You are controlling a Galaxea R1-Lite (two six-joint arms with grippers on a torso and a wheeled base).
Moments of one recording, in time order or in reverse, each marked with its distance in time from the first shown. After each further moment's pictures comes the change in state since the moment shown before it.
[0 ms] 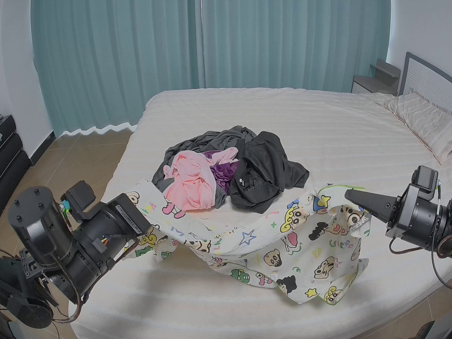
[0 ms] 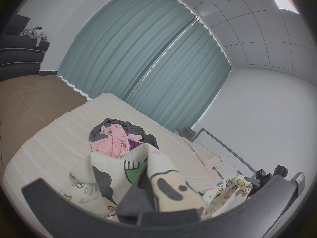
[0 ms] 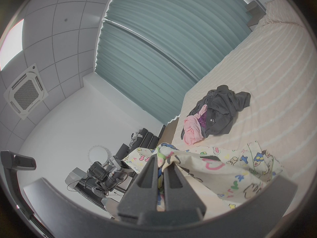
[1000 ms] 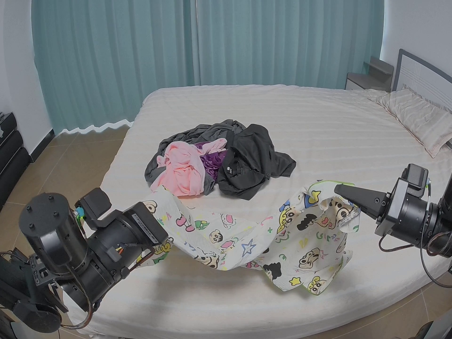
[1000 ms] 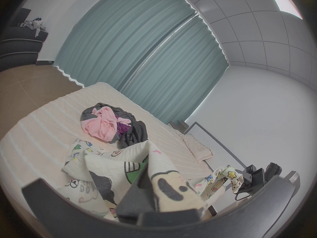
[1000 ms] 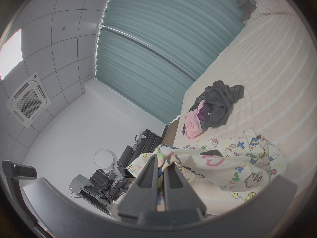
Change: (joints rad) left arm -0.064 0.043 -0.015 -0.001 -0.008 -0.050; right arm 0.012 0.080 0.000 -0.104 -0.006 0.076
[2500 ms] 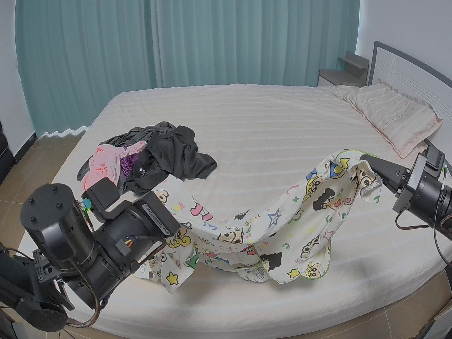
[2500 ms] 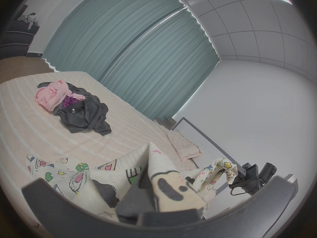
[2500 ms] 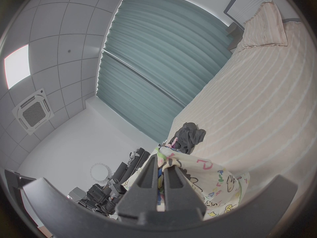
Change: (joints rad) left arm -0.036 0.022 -0.067 -0.006 0.006 0.010; right arm -0.144 -0.043 -0.027 -0.026 0.006 -0.003
